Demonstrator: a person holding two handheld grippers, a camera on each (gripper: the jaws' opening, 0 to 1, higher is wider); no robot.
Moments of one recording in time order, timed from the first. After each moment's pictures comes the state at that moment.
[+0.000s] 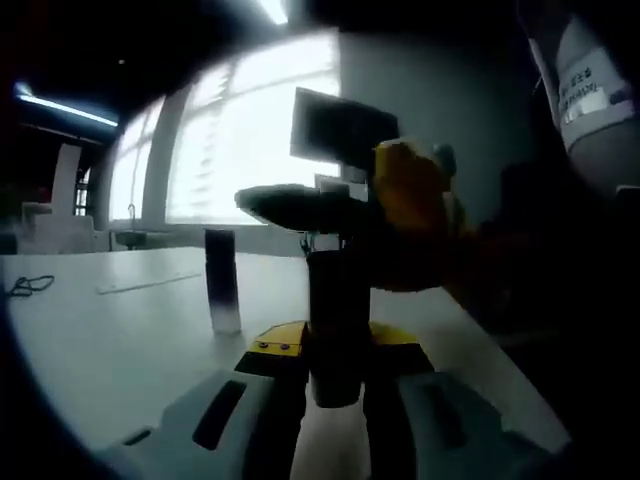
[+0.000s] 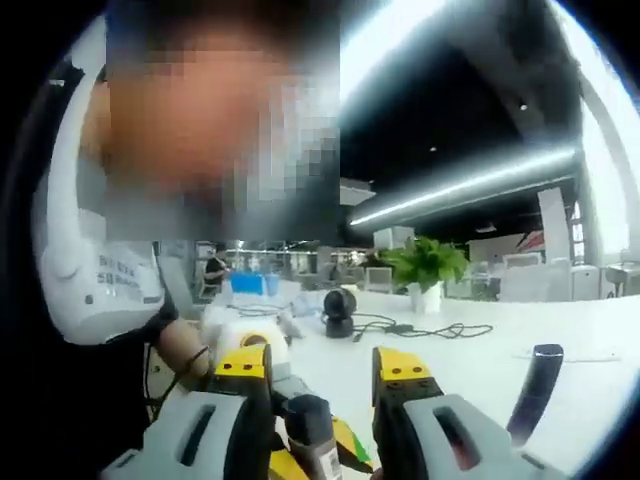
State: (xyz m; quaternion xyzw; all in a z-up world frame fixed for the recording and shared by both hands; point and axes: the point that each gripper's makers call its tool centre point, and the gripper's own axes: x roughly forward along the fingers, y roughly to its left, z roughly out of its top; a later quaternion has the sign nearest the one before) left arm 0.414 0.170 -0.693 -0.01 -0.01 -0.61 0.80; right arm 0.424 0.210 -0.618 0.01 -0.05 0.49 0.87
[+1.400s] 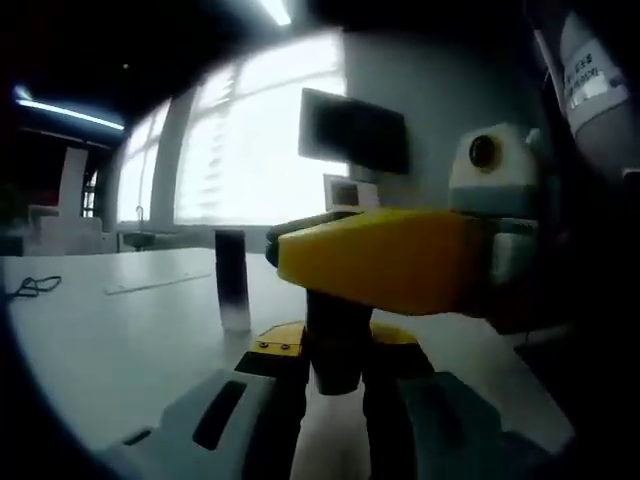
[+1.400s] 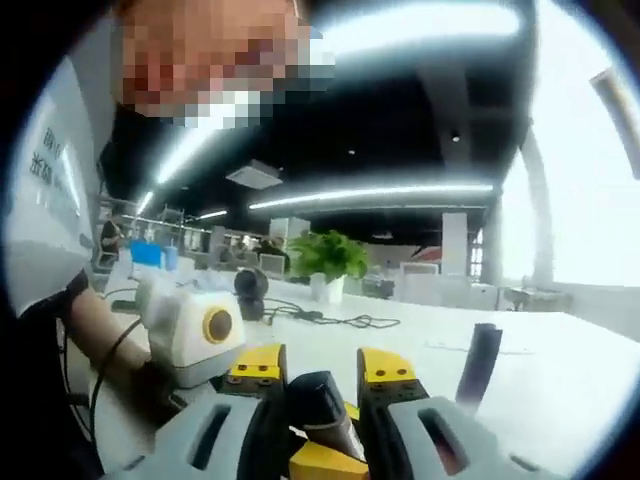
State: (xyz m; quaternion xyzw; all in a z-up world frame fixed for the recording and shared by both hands) left arm 0.424 0.170 -0.694 -0.01 -0.01 -0.59 0.81; right arm 0.421 0.216 -0.641 -0.05 -0.05 0.27 0.96
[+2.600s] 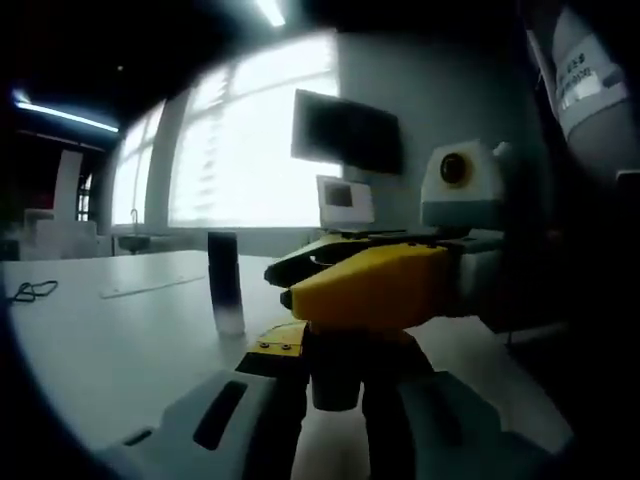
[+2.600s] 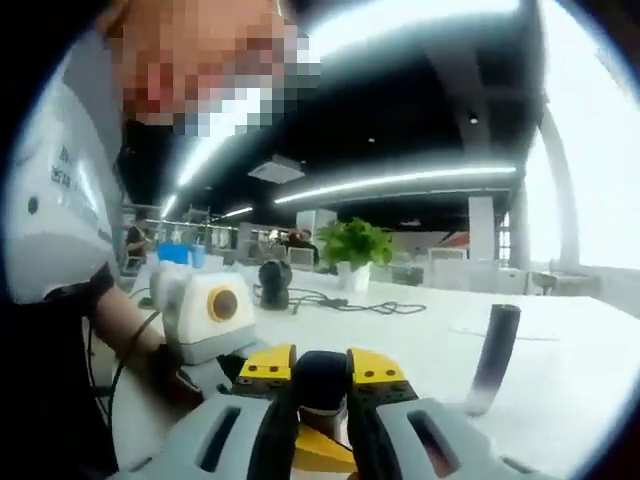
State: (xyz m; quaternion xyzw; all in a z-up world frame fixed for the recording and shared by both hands) left arm 0.414 0.171 -0.693 -0.01 -0.02 -0.60 0.80; right arm 0.403 0.235 -0.654 -0.03 -0.02 0.36 0.93
